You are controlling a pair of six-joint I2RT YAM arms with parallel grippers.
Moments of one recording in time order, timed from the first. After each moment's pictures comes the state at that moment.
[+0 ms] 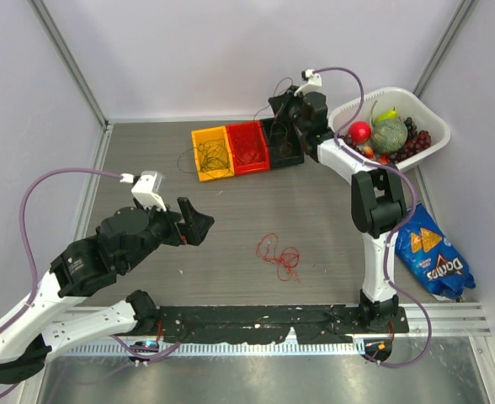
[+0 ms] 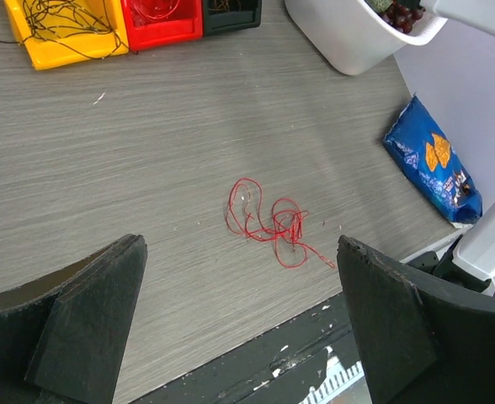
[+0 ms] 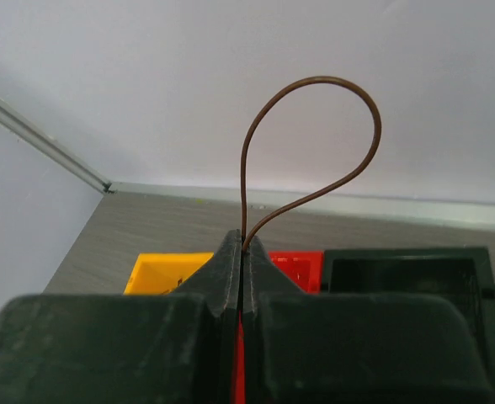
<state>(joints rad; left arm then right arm) -0.98 0.70 1.10 -0.77 -0.40 -0.64 0.33 2.13 1.73 0.43 -0.13 0.45</state>
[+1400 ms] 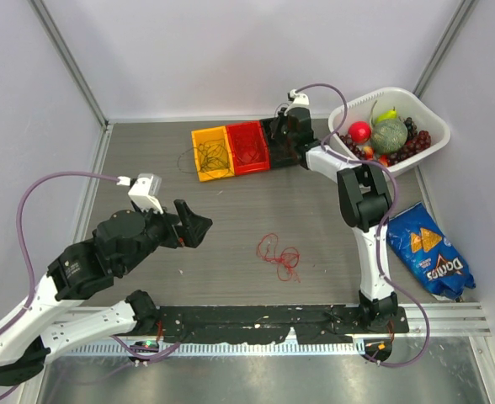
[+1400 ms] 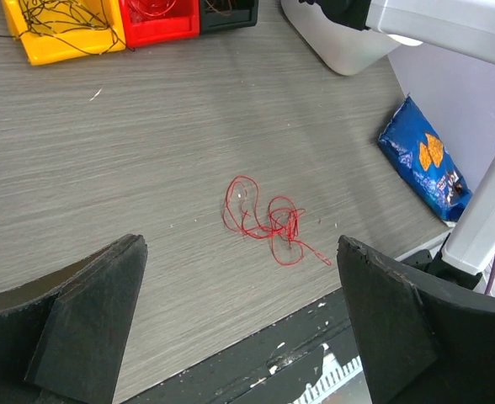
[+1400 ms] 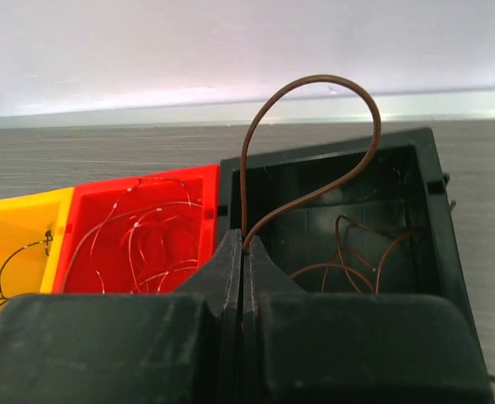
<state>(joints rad) -0.98 0.67 1.08 -0.78 -0.39 -0.65 0.35 2.26 1.69 0.34 0.03 0.36</state>
